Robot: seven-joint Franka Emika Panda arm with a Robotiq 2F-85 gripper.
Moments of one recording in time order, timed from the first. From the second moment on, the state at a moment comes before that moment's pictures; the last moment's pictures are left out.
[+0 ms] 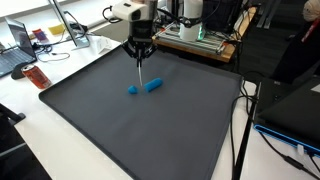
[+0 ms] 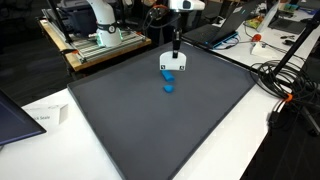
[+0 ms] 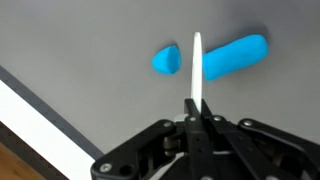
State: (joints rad) arm 0.04 0.18 0.07 -2.22 -0.34 2.54 -0.38
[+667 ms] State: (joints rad) arm -0.01 0.08 0.05 -2.22 0.01 2.53 -0.40
